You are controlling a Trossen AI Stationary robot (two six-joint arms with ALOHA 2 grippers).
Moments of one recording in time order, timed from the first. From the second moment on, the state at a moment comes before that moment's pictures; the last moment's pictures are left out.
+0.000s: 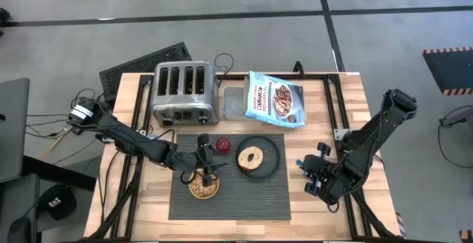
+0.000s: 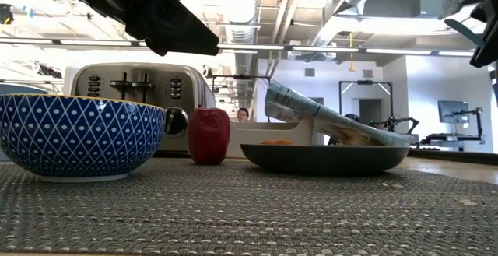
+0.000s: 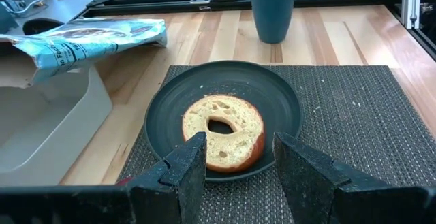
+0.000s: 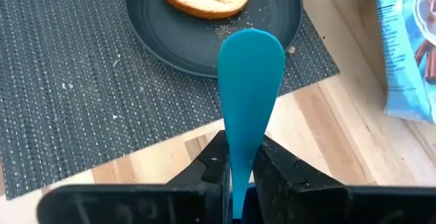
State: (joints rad) left arm -0.38 1.44 0.68 0.29 -0.50 -0.17; right arm 0.85 1.29 0.91 -1.01 0.63 1.14
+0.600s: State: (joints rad) left arm -0.38 1.44 0.68 0.29 -0.50 -0.17; right arm 0.85 1.29 0.99 -1.12 0.62 1.14
